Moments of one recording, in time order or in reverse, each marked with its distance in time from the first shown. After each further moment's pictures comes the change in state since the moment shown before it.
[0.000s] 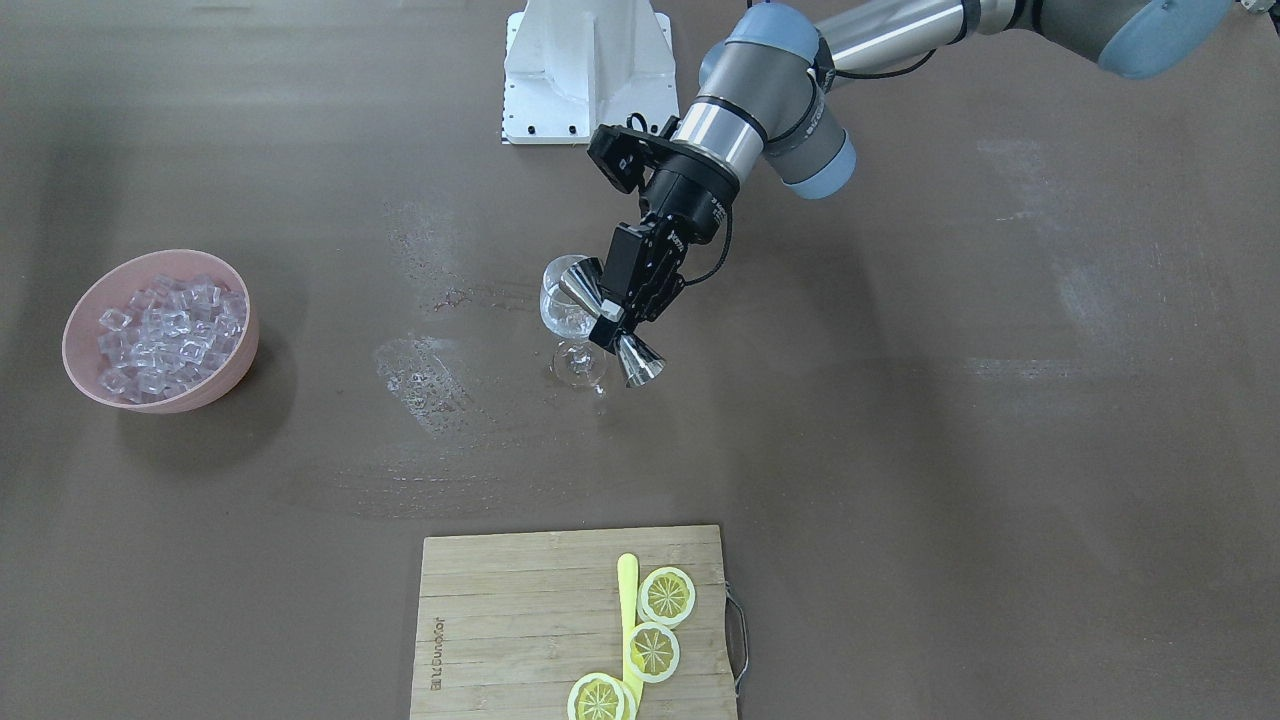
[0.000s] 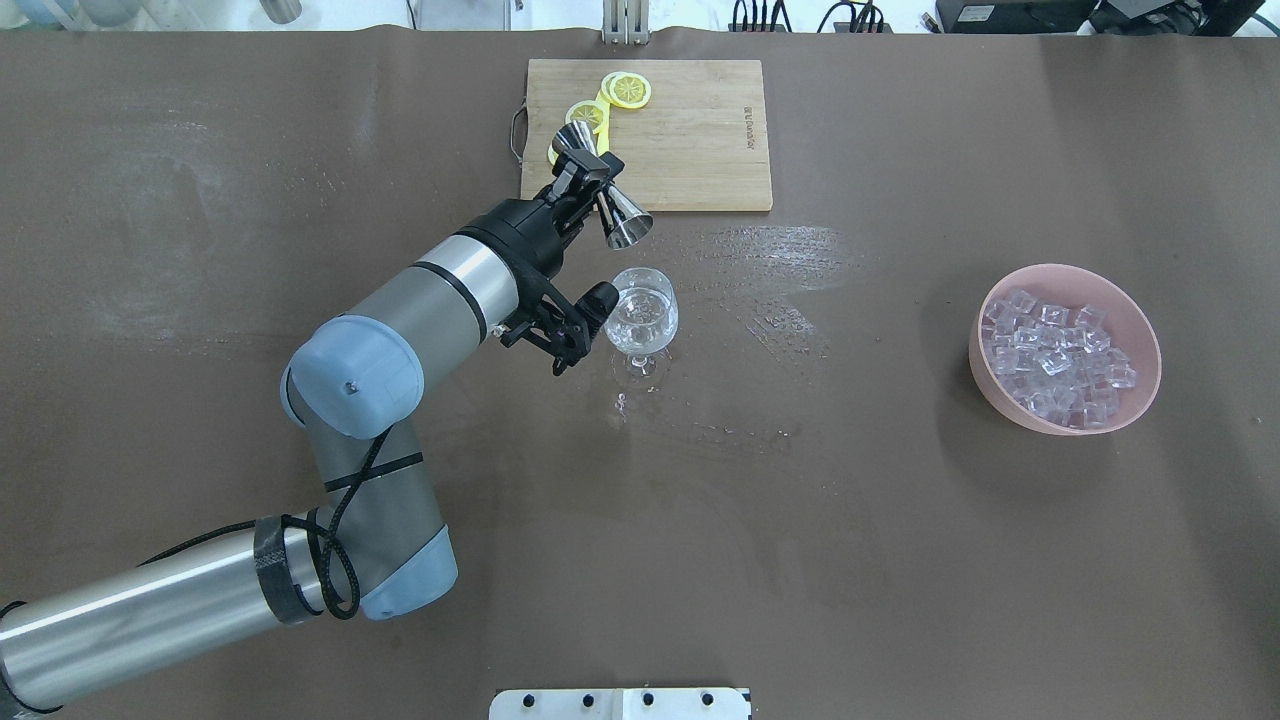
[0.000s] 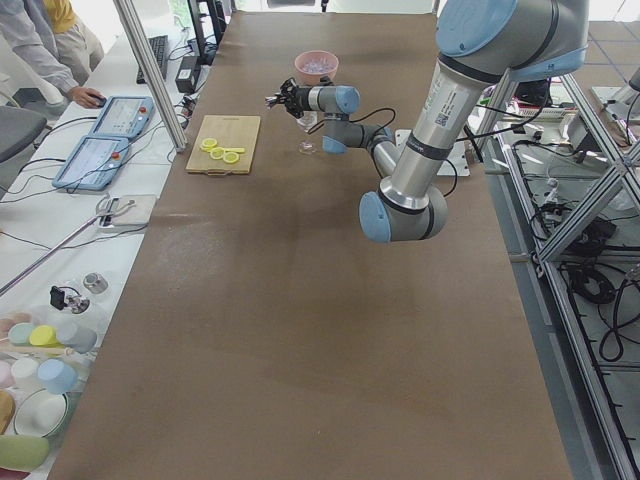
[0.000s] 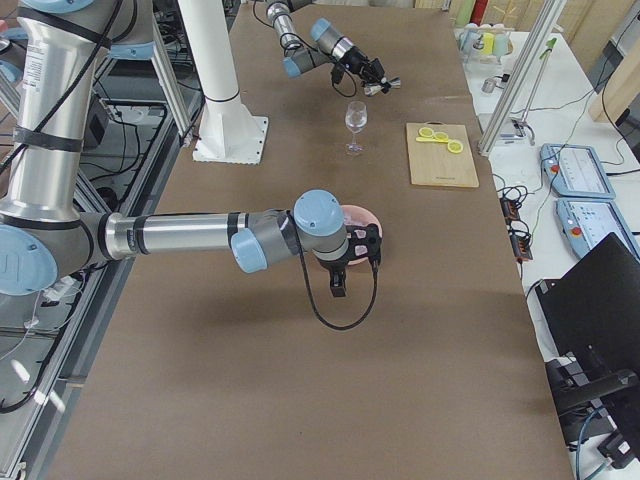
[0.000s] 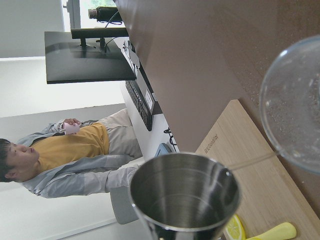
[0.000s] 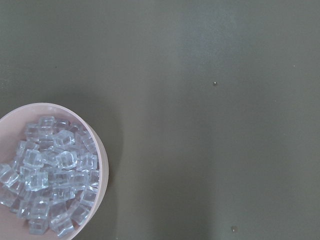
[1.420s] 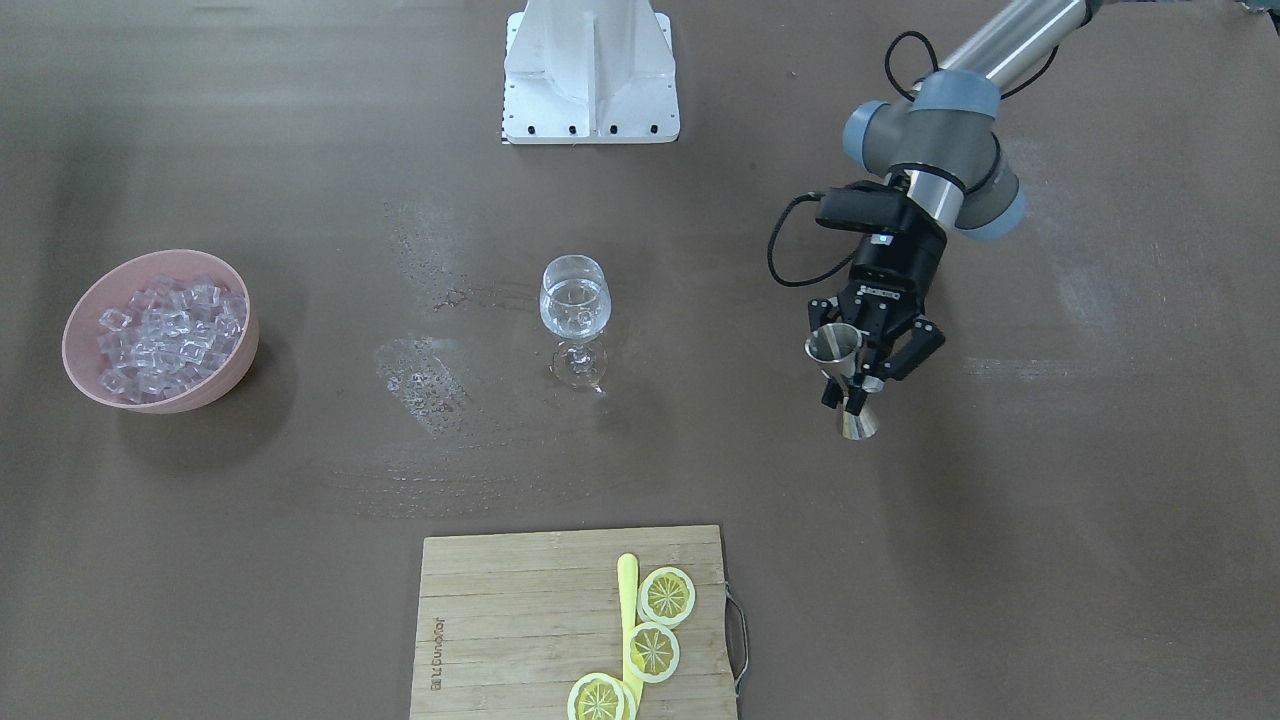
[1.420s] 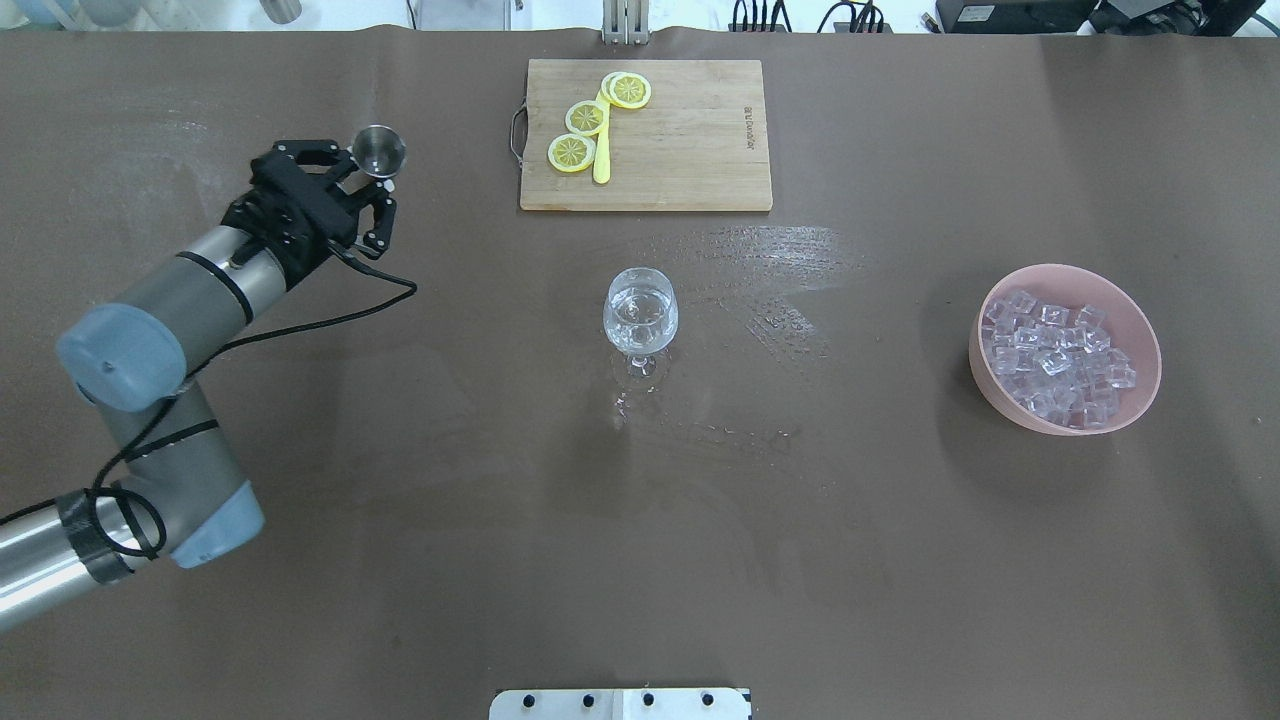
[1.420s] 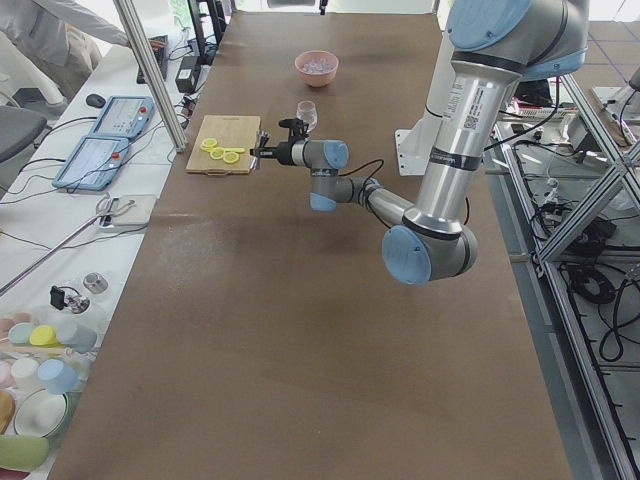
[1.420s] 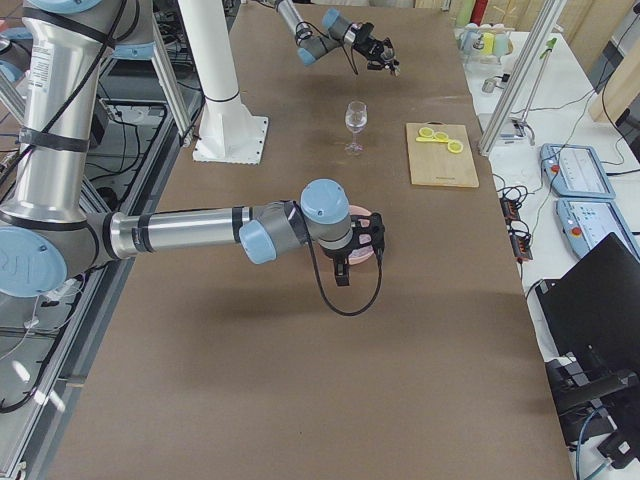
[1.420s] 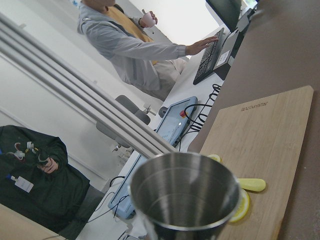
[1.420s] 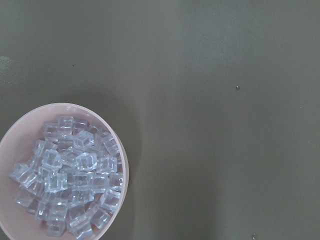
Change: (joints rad) left arm -0.189 0.344 0.035 -0.246 -0.097 -1.426; right arm -0.072 0.027 0.033 -0.003 -0.027 0.031
